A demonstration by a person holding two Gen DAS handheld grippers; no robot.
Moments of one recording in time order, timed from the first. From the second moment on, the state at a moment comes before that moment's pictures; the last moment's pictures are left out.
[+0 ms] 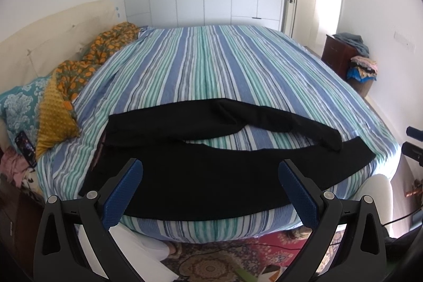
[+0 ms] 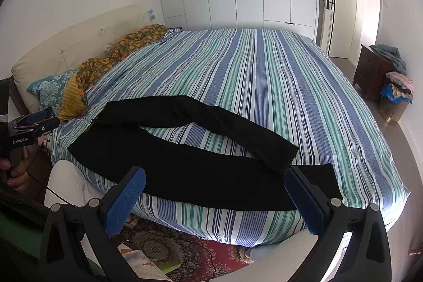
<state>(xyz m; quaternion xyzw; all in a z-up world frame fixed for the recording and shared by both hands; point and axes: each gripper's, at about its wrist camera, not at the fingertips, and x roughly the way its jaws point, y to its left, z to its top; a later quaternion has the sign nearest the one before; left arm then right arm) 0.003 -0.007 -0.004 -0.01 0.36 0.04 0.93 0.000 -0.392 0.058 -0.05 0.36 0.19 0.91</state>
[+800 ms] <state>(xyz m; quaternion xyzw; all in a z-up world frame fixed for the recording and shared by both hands) 0.001 -0.005 -0.003 -0.02 0.35 0.04 0.93 0.000 -0.394 0.054 -0.05 0.37 0.18 0.91</state>
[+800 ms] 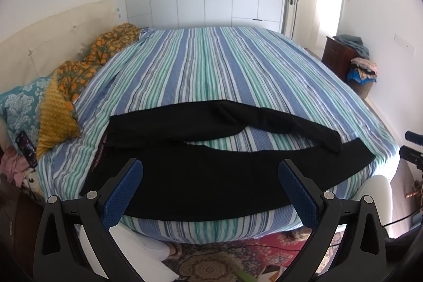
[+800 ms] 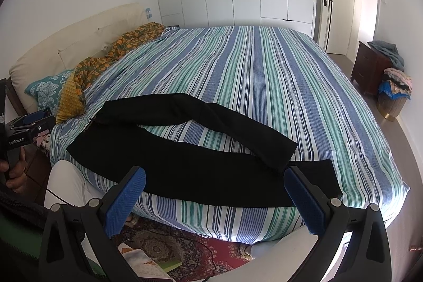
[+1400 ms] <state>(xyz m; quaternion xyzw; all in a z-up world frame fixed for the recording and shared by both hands) 0.000 -0.007 -0.001 -0.02 0.35 0.04 0.93 -0.001 -0.394 0.053 -0.05 0.37 0.18 0.91</state>
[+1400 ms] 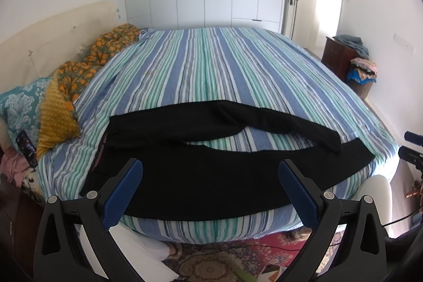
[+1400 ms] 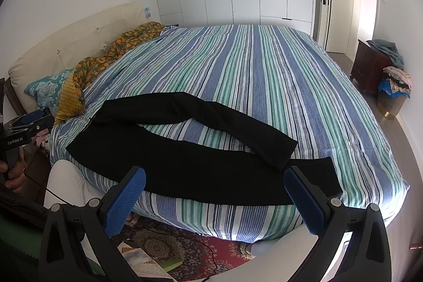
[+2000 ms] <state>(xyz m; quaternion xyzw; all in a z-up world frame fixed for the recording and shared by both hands) 0.000 -0.007 0.000 -0.02 0.35 0.04 0.93 -0.003 -0.394 0.050 -0.04 0.37 0.18 0.91</state>
